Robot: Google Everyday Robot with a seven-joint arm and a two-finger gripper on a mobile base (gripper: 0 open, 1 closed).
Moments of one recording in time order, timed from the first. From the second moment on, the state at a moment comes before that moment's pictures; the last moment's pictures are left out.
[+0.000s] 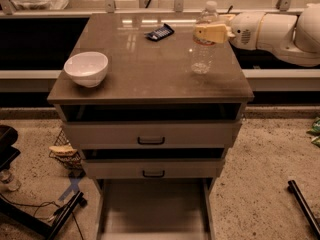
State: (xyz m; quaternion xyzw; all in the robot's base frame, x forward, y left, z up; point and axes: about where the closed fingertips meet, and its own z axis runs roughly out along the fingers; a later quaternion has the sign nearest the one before) arm 0.712 -0.134 0.968 -0.35 0.66 0.31 0.58
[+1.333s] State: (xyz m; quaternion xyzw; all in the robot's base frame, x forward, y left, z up) arm 0.718 -0.116 0.932 -0.34 0.68 0.34 0.55
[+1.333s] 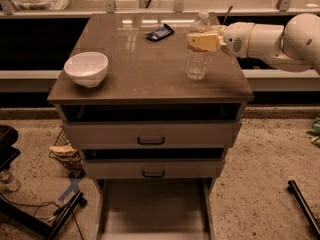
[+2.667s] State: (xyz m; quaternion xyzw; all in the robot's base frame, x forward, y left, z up) arm 0.718 -0.110 0.931 -0.34 0.68 0.34 0.55
